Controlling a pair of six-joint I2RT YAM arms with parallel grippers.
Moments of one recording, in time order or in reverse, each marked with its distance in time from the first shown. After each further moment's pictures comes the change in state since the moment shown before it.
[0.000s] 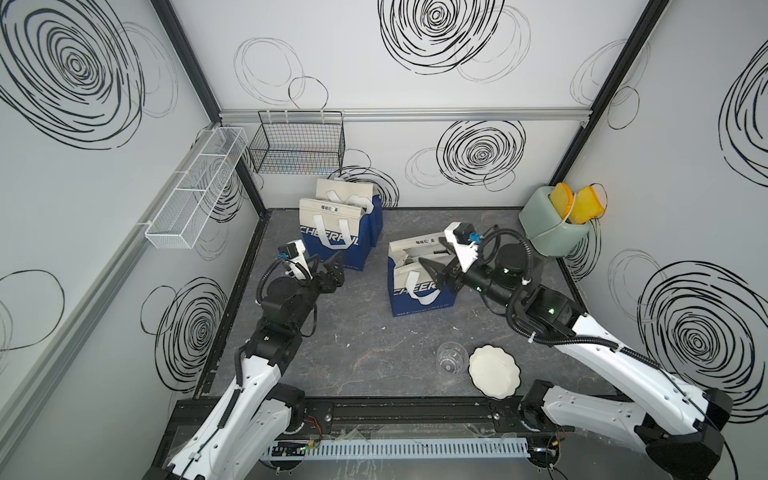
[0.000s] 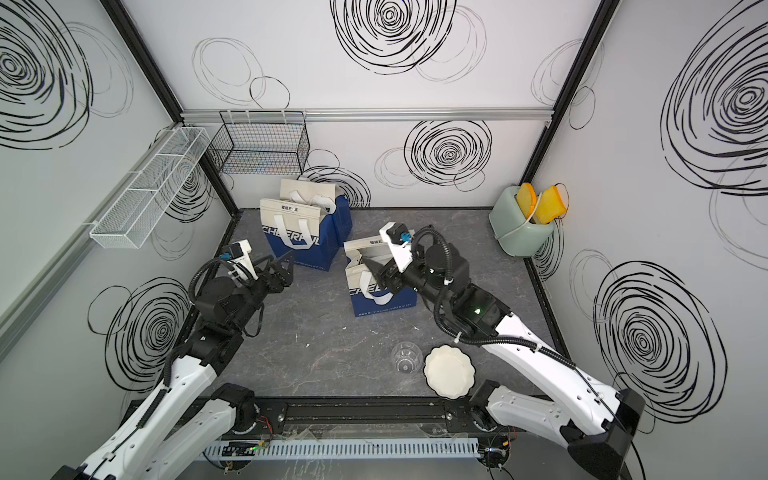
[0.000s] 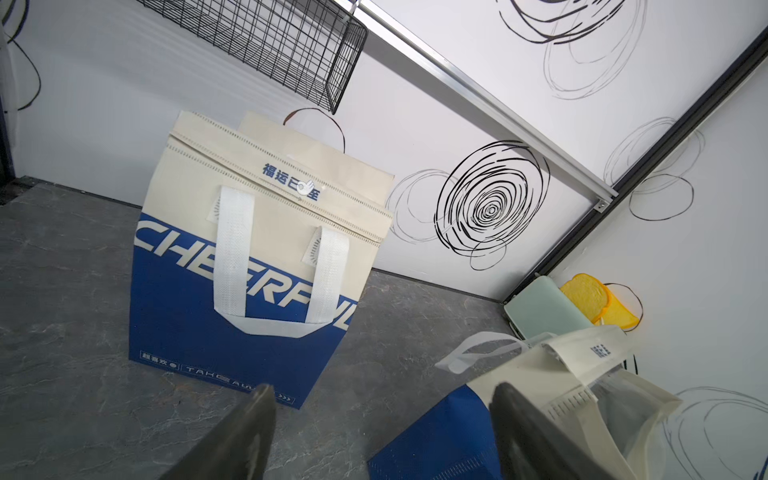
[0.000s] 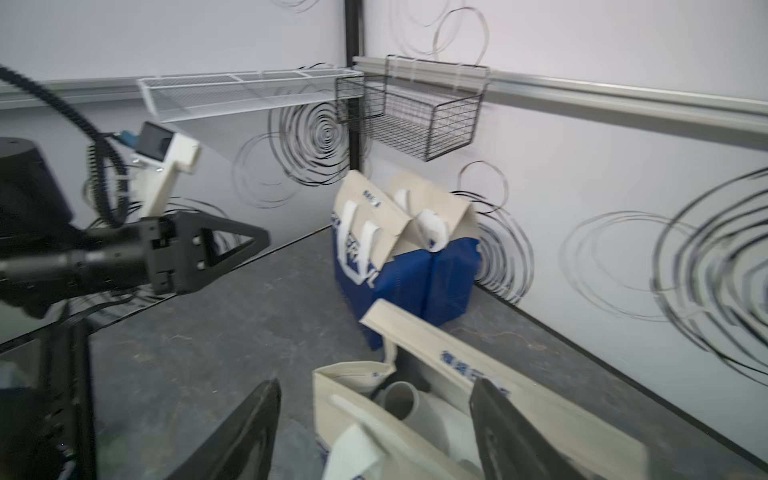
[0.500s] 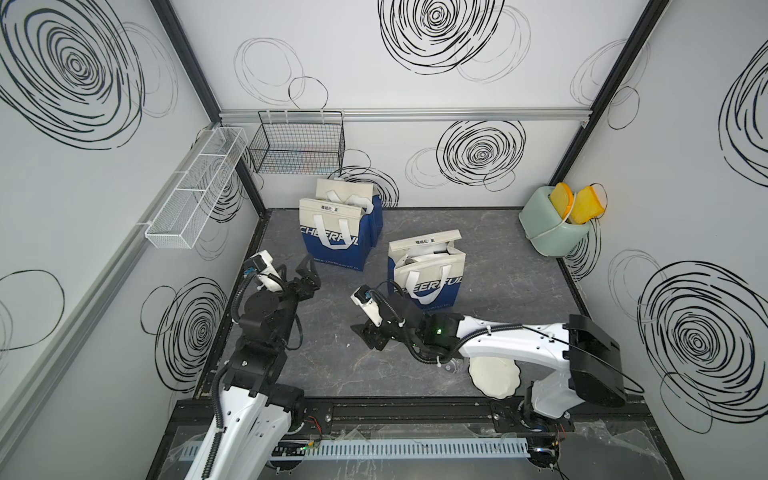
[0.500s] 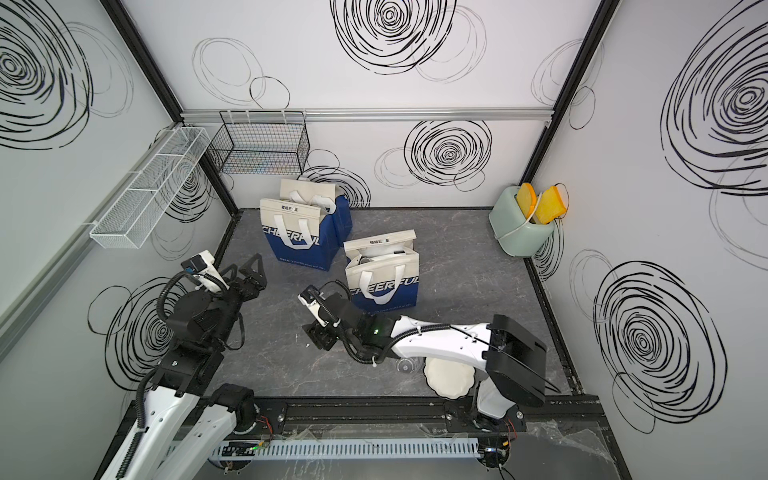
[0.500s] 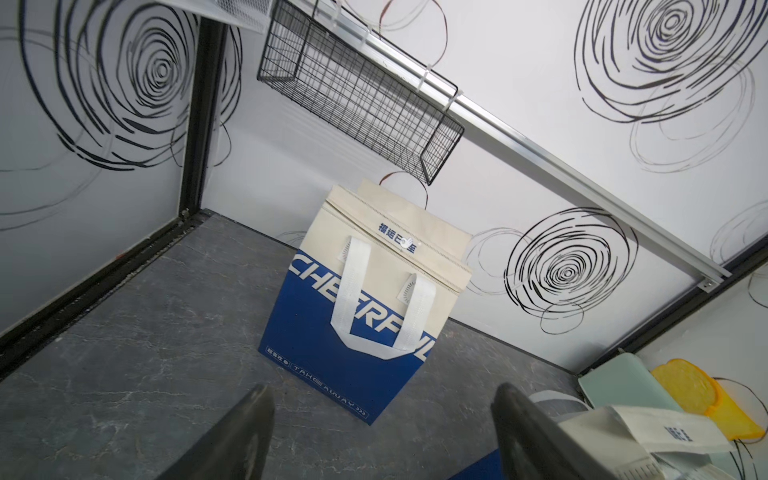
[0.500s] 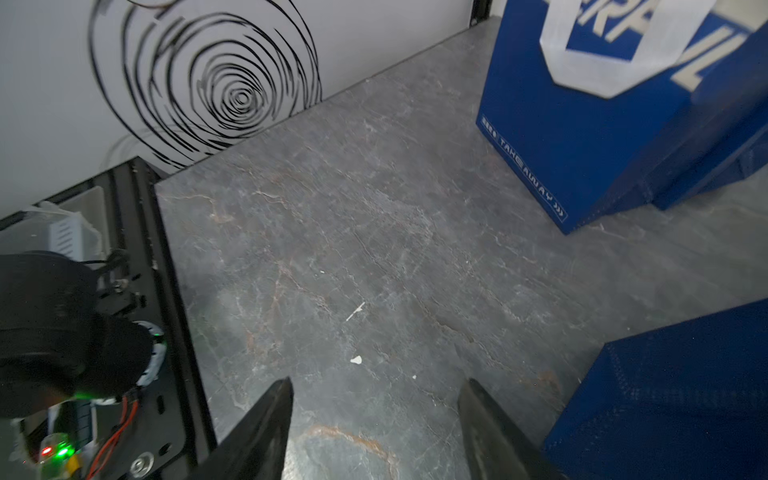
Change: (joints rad) left arm 0.073 -0.208 0.047 -0.220 -0.244 0.004; right arm 0.312 0.572 0.024 0.124 0.186 0.224
